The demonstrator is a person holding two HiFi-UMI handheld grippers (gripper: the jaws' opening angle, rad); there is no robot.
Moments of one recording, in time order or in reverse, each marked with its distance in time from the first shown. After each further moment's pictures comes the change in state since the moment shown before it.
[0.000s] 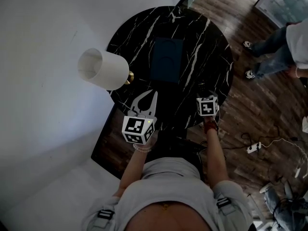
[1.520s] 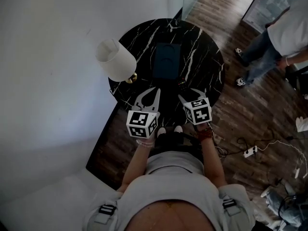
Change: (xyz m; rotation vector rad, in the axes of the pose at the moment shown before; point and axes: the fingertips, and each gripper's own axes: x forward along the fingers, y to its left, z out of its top) left arm -0.062 -0.022 0.013 0.009 -0.110 -0.046; right arm -0.161 0.135 0.071 -0.108 -0.268 0.207
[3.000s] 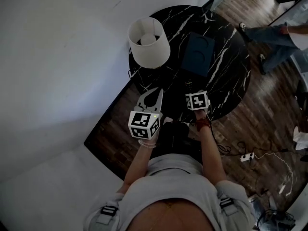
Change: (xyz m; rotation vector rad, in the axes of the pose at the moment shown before) left arm -0.060 0.104 -0.050 -0.149 0.046 0.164; right arm 0.141 0.051 -0.075 -0.006 0.380 -0.008
